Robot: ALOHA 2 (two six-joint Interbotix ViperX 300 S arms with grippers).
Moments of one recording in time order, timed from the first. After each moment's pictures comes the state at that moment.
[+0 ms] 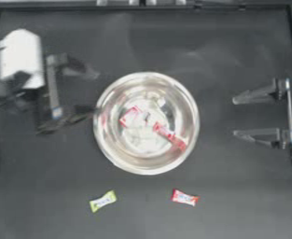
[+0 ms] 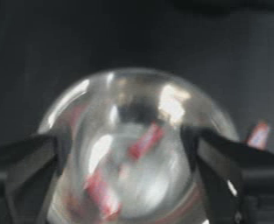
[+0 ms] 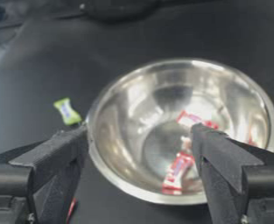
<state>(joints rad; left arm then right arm) 0.15 -0.64 0.86 0.27 0.05 -0.34 -0.07 -0.88 1.09 -0.31 0.11 0.45</state>
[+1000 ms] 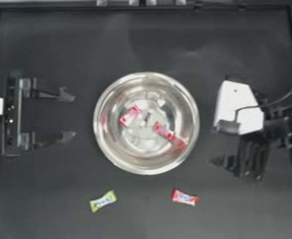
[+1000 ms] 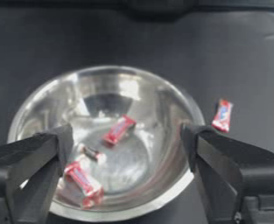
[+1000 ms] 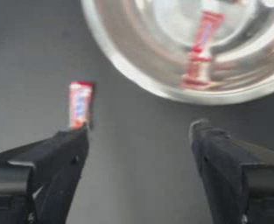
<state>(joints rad) 0.12 -0.78 1.04 0.28 -0.02 -0.27 0.12 -0.38 0.54 -0.11 0.89 0.47</state>
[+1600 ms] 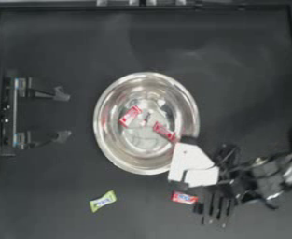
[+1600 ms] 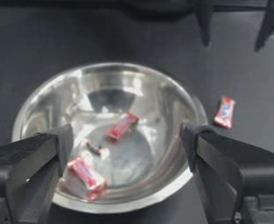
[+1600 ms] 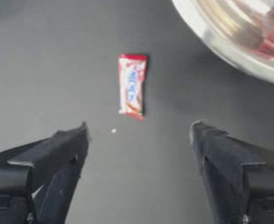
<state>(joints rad) 0.13 -0.81 1.05 0.28 0.00 -0.27 0.30 -0.07 0.44 -0.14 0.90 0.68</state>
